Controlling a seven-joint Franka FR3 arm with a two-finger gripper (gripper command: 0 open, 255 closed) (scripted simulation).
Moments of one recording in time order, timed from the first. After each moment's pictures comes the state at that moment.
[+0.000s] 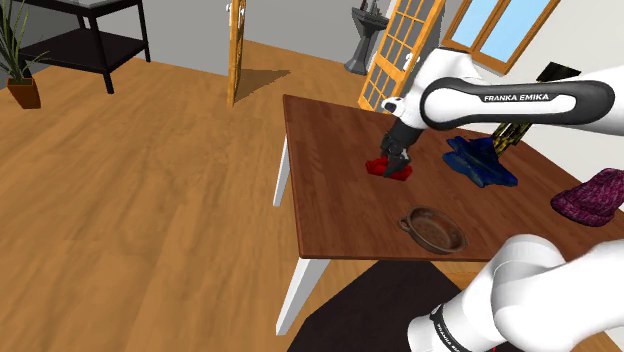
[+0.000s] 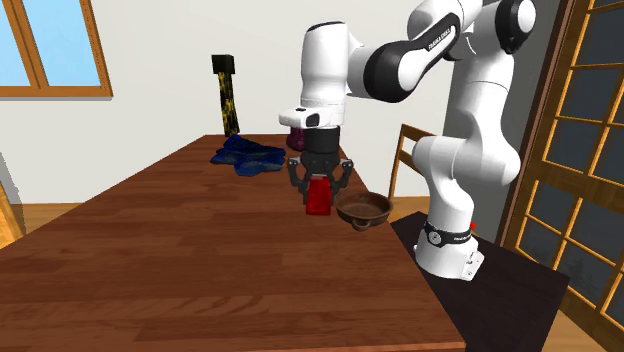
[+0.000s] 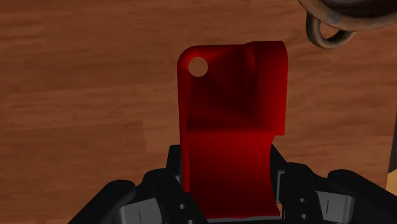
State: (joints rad) arm 0.18 -0.48 -0.37 -2.50 -0.21 2.07 -1.02
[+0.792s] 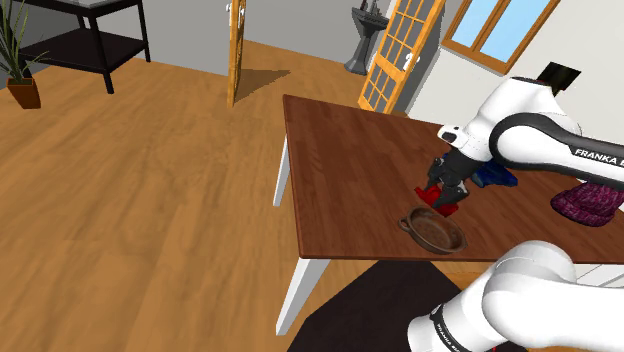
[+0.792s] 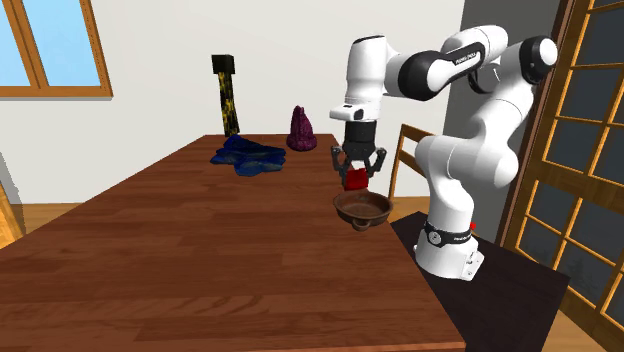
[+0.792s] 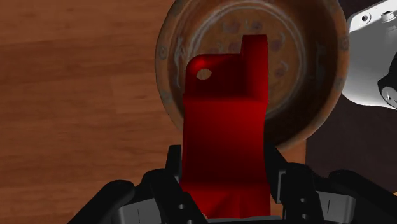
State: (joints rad) arm -0.04 -1.00 -0.40 -2.81 -0.37 1.87 -1.13
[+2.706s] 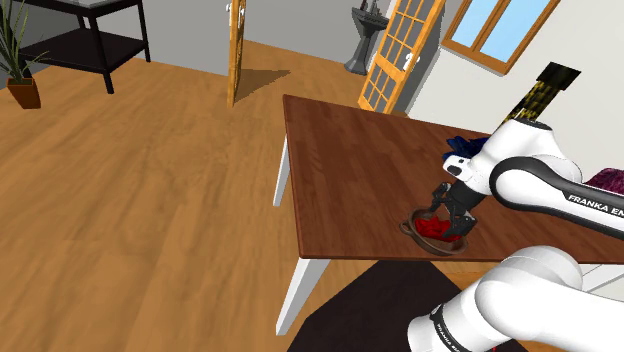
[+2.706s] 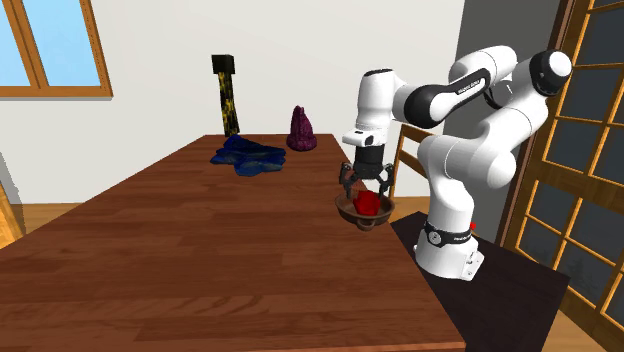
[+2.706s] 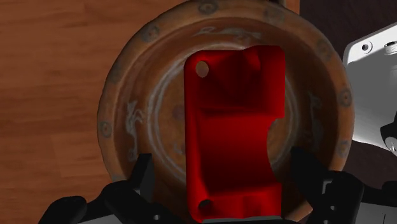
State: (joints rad) arm -0.19 -1.15 -0.51 -3.03 -0.51 1.92 -1.21
